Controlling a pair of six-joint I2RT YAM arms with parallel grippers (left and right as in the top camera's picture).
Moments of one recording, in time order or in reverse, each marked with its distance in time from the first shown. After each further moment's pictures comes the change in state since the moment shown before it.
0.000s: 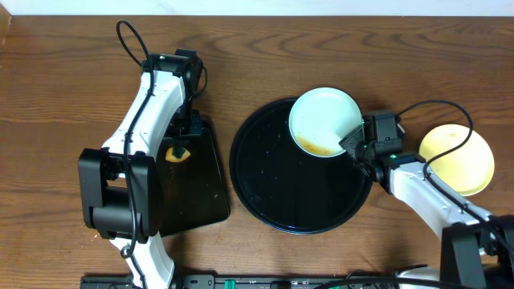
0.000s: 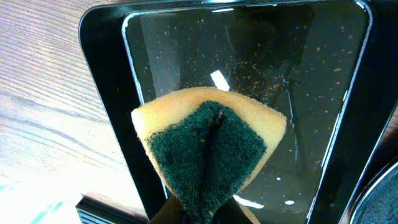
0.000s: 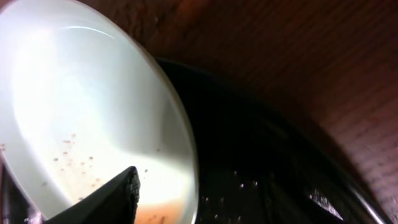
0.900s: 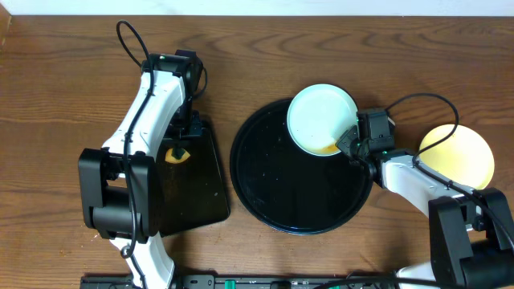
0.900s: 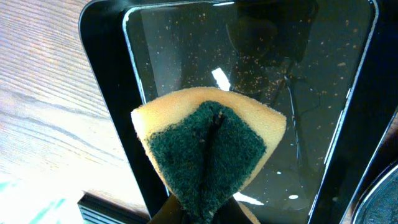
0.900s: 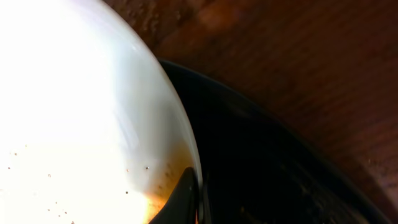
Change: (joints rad) left arm 0.000 0.000 0.000 -0.012 0.000 0.000; right arm 0.000 0.119 0.006 0.129 -0.012 -0.132
